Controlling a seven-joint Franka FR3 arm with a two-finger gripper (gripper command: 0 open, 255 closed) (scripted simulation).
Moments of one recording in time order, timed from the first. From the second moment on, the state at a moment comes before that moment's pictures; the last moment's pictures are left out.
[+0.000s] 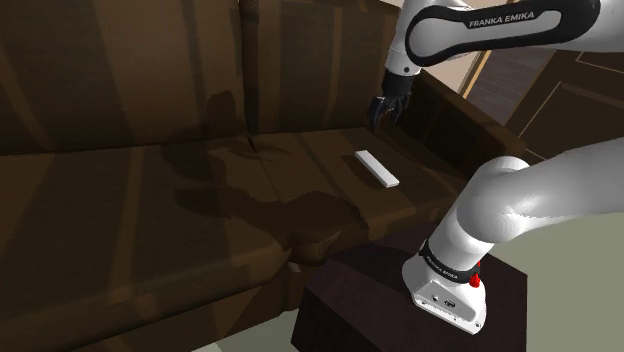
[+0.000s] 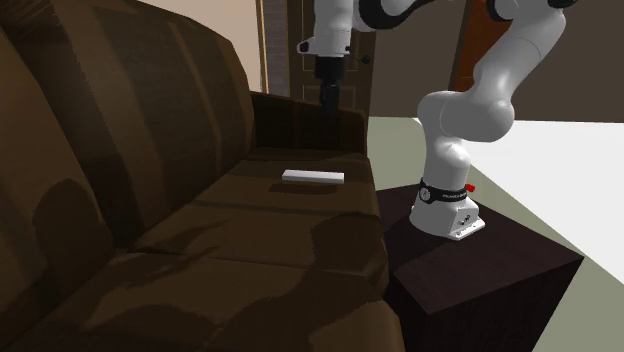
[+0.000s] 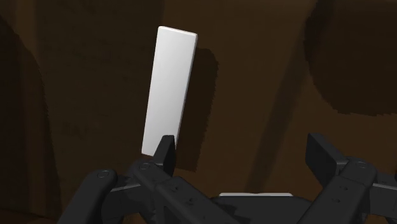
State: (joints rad) arm -0.09 -0.73 -0.23 -2.63 -0.23 1.93 0.04
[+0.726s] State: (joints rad) arm -0.14 -0.43 -0.45 -2.71 -0.29 2.32 -0.08
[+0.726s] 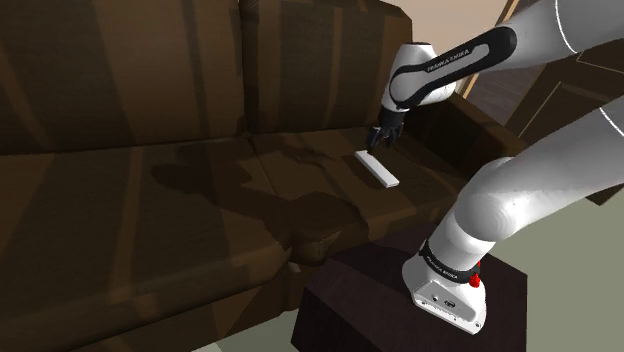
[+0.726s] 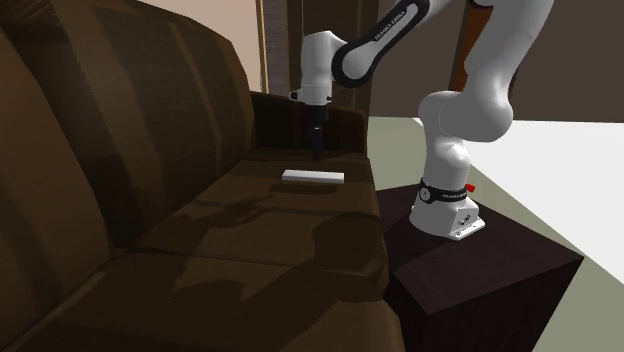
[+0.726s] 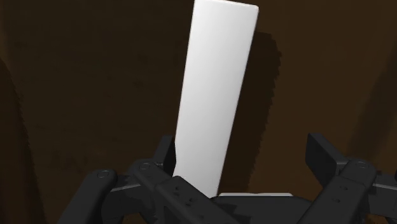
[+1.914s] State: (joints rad) arm -0.11 -0.15 -0.56 -2.72 -0.20 2.60 -0.20
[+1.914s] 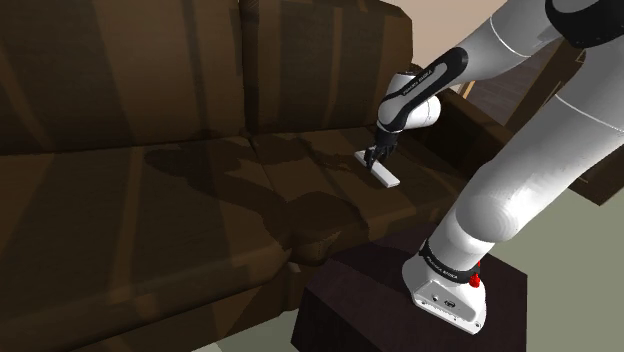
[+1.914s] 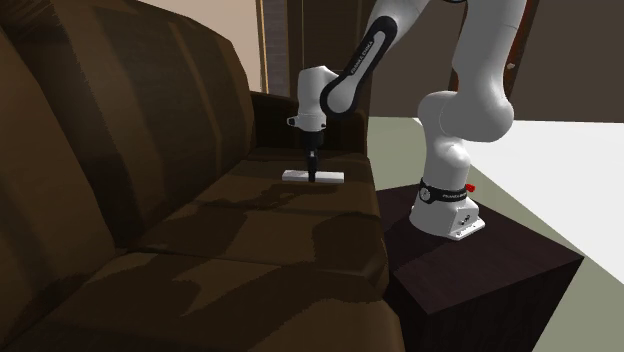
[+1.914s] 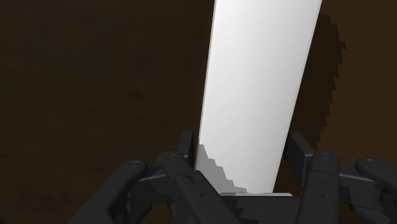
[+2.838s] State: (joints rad) arm -0.14 -0.29 -0.53 -2.69 -0.26 2.44 -0.15
